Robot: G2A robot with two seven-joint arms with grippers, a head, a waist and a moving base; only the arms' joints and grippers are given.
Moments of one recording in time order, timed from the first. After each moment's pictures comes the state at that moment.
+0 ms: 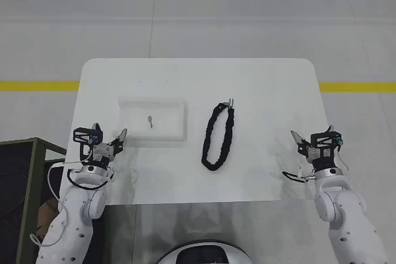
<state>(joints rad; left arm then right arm) 1.73 -1.15 -1.60 -1.80 1.33 0.00 0.00 -1.73 -1.15 1.60 -1.80 -1.33 0.00 0.00</state>
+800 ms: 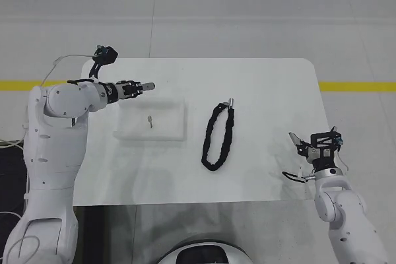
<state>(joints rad) 0.88 -1.15 -1.47 -1.46 0.54 -0.02 -1.16 -1.73 -1.15 1.60 -1.80 -1.33 0.00 0.00</state>
